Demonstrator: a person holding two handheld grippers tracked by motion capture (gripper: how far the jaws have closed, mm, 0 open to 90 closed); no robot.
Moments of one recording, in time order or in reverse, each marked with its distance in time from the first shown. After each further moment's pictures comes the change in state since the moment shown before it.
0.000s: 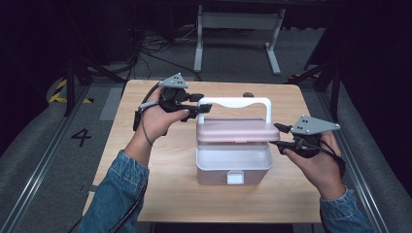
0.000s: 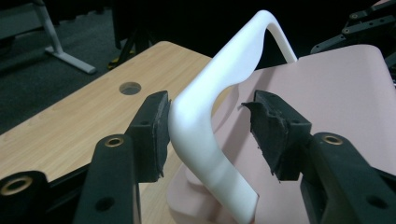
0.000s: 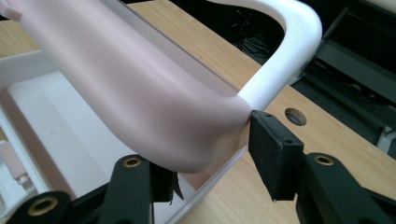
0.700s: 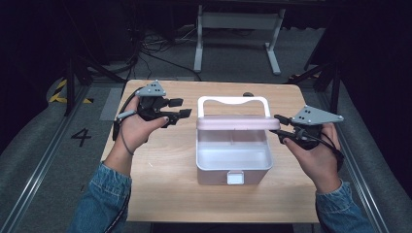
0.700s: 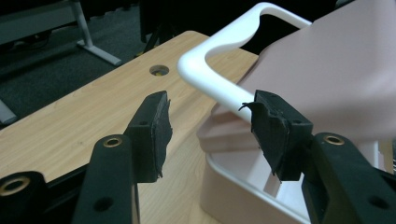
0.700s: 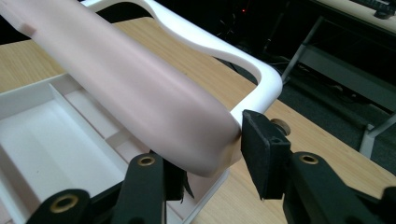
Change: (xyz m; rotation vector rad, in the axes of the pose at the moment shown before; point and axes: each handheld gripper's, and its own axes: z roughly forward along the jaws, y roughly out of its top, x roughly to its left) left arm 0.009 -0.034 -0.038 0.008 0.088 -0.019; right arm -0.005 0.021 -0.001 -0.035 -0.064 0.042
